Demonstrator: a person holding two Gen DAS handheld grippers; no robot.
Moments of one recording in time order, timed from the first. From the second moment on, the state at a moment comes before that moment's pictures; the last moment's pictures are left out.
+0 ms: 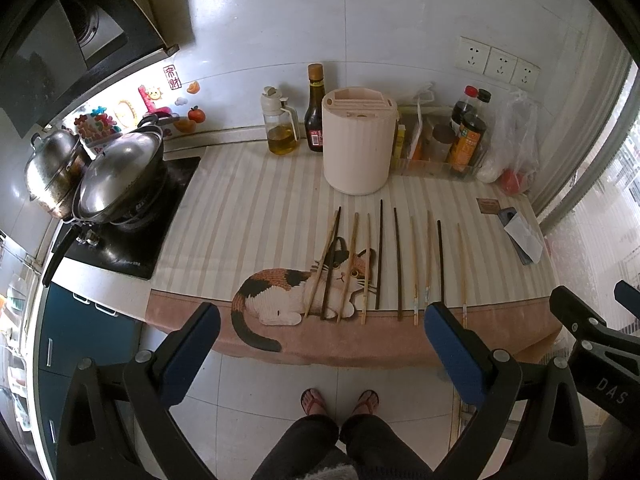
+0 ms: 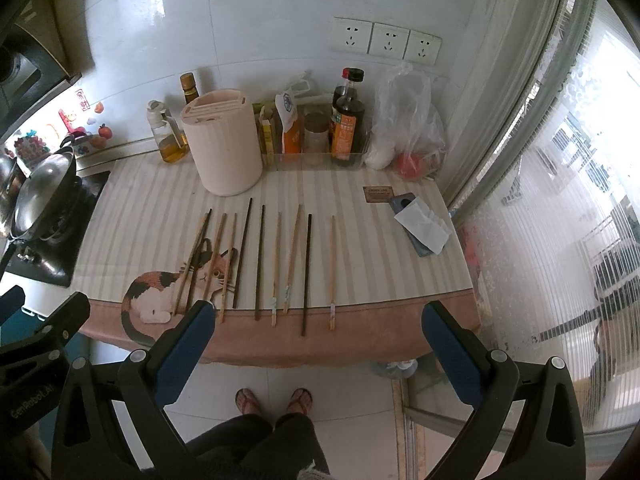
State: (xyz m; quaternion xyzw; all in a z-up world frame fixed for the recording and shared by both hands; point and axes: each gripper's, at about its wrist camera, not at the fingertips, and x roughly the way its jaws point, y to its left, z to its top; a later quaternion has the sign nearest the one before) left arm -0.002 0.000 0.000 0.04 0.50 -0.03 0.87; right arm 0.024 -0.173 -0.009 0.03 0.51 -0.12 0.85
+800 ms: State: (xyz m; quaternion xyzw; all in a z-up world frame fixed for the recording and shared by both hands) left arm -0.014 0.008 0.007 0.04 0.49 -0.03 0.87; right arm 0.018 -0.165 -0.001 0.03 0.50 -0.12 0.85
